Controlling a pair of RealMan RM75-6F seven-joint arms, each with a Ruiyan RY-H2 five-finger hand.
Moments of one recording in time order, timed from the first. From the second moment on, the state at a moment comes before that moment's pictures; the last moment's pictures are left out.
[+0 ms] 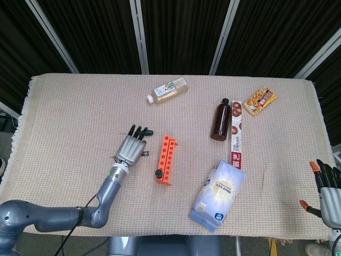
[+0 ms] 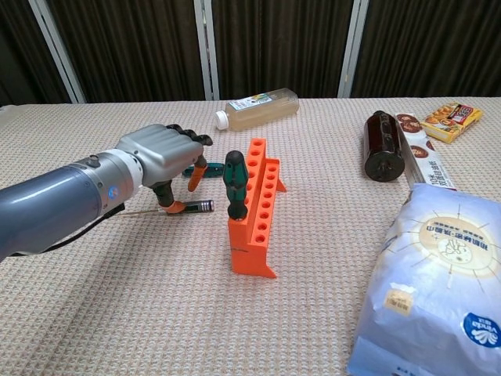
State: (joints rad) left arm -0.95 -1.78 -0.14 -1.40 0.74 1.09 1.00; right arm -0.01 -1.12 0.05 -1.57 -1.49 1.54 -0.03
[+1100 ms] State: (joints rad) left arm -1.01 -1.91 -0.19 -1.28 0.64 1.08 1.10; right arm 0.00 -1.13 0.06 -1.56 -1.47 1.51 -0.02
